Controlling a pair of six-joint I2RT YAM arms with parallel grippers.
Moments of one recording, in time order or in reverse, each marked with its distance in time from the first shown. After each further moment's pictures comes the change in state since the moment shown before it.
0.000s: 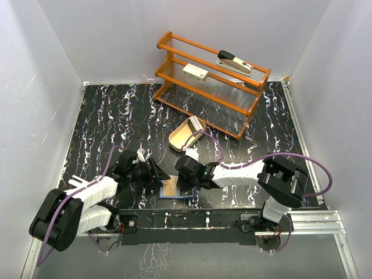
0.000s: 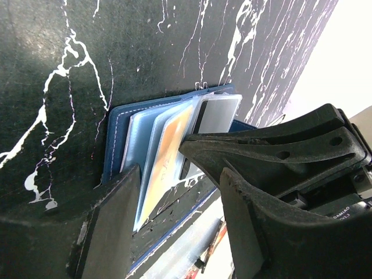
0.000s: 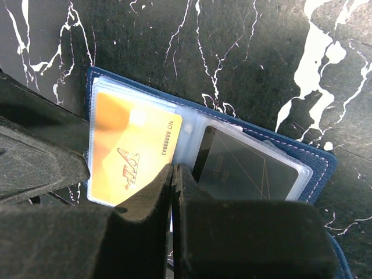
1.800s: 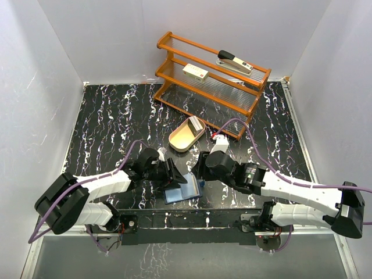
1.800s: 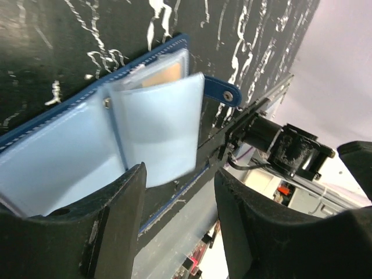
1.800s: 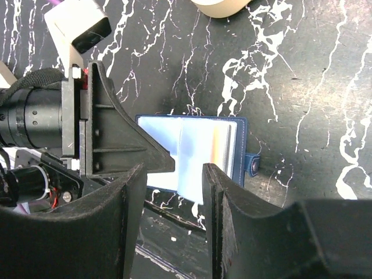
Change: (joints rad) left arm -0.303 0.151 0.150 0.084 -0.077 -0.116; right arm -0.001 -0.606 -0.056 -0.304 0.224 -0.065
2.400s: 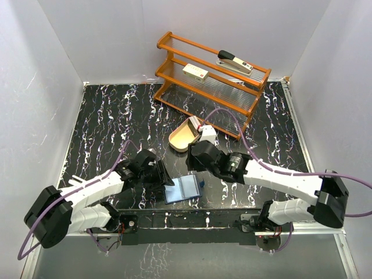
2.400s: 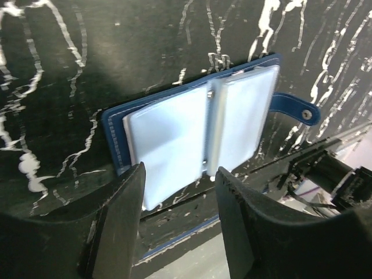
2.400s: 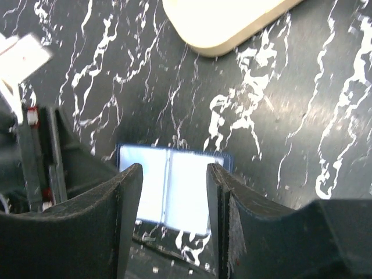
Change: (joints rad) left arm 0.000 -0.147 0.067 -0.439 -0.257 0.116; right arm -0.034 0.182 0.141 -0.021 0.037 -0.124
